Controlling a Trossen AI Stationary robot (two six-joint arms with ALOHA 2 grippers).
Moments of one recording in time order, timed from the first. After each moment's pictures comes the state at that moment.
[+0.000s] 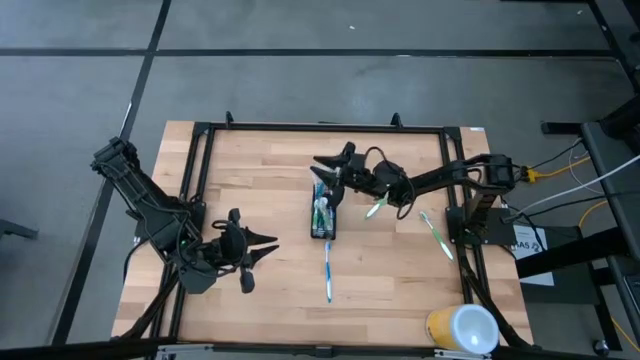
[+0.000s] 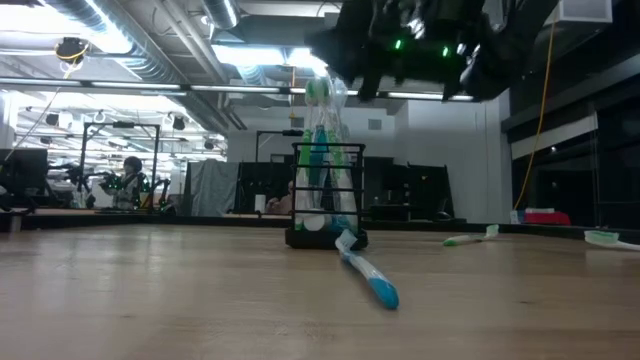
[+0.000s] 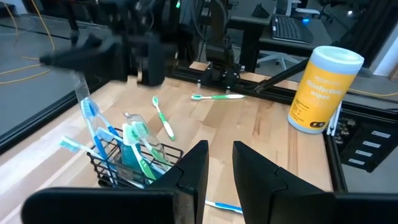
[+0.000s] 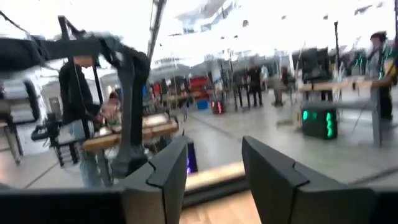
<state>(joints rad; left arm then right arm) -0.79 1.26 1.10 -0.42 -1.03 -0.63 -0.10 1.78 0.81 1.24 0.15 0.14</state>
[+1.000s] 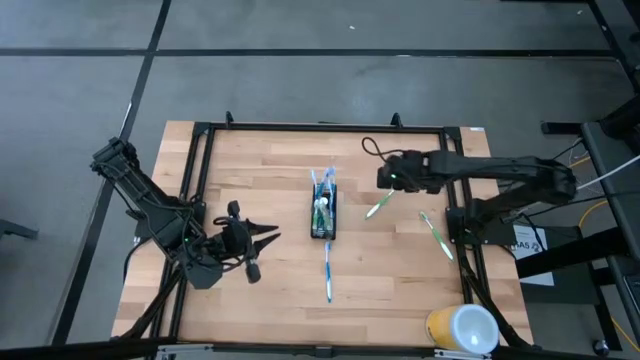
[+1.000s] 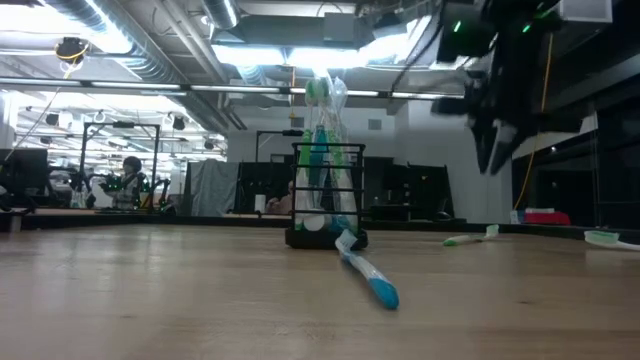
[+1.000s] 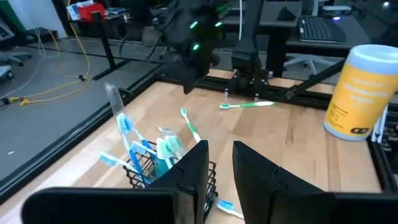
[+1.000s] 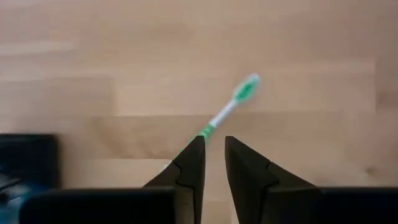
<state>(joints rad) -0.75 1.26 1.10 -0.44 -1.10 -0.55 -0.21 1.30 0.91 -0.95 0.26 1.38</state>
